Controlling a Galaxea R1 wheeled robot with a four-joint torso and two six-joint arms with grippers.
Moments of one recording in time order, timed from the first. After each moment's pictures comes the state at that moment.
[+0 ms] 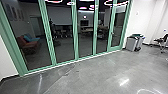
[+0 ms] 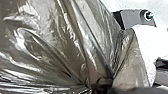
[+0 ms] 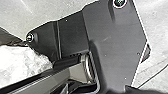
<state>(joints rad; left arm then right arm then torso) 1.44 3.02 -2.76 -0.09 0.10 0.24 -1.58 3.03 -2.69 0.09 0.09 0.18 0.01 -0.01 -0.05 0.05</state>
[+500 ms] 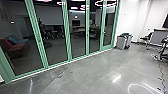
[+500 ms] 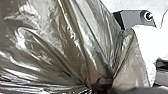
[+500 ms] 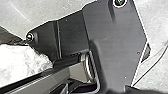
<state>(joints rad) 1.44 3.02 -2.76 -0.09 0.10 0.24 -1.58 3.04 -2.69 0.09 0.09 0.18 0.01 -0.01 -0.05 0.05</state>
